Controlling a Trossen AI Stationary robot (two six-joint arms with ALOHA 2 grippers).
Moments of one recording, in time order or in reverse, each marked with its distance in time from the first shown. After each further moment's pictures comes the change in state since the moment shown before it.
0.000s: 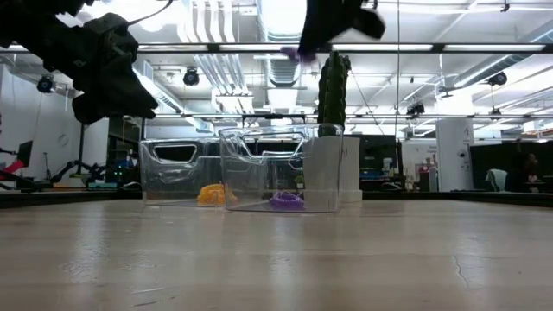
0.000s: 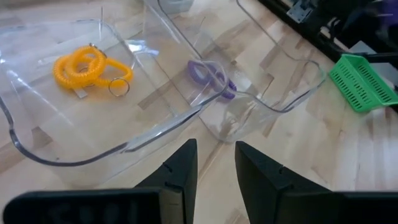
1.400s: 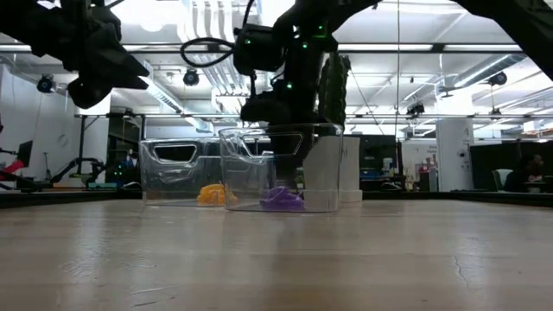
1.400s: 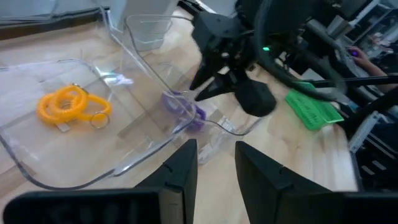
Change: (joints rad) left arm 0.000 -0.212 0.000 -0.029 0.025 0.069; right arm -0.331 0.455 0.169 -0.053 -0.379 -0.303
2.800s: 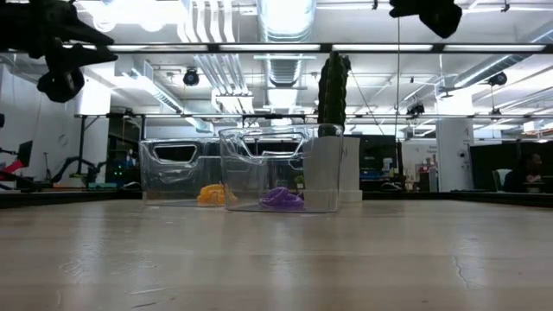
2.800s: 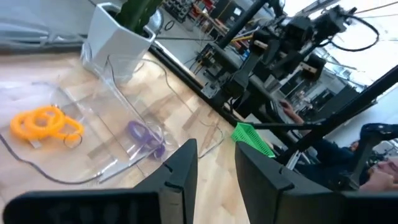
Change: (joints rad) left arm 0.000 -0.390 -0.034 -0.169 0.043 -0.058; right arm 0.359 -1.170 -0.764 0.319 0.204 0.089
